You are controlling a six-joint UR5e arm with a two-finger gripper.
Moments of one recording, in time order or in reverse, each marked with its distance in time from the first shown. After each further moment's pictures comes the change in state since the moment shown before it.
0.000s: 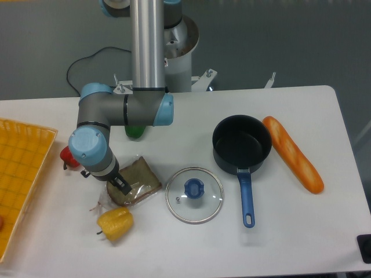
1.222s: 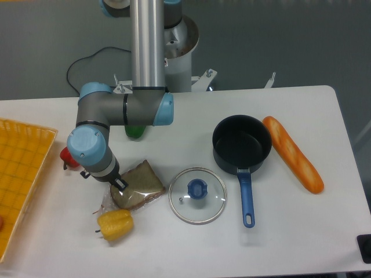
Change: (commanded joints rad) arm 0.006 0.012 0.035 -0.015 0.006 0.000
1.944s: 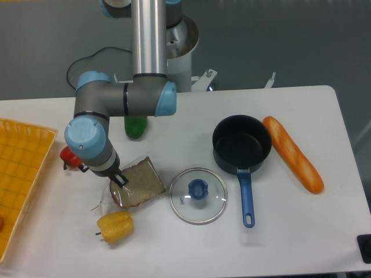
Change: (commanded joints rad) arm 0.025 0.081 0.043 -0.126 -0.002 0.080
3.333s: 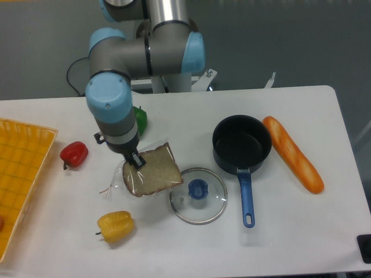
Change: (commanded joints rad) arm 0.158 0.153 0.075 -0.192 -0.086 0.267
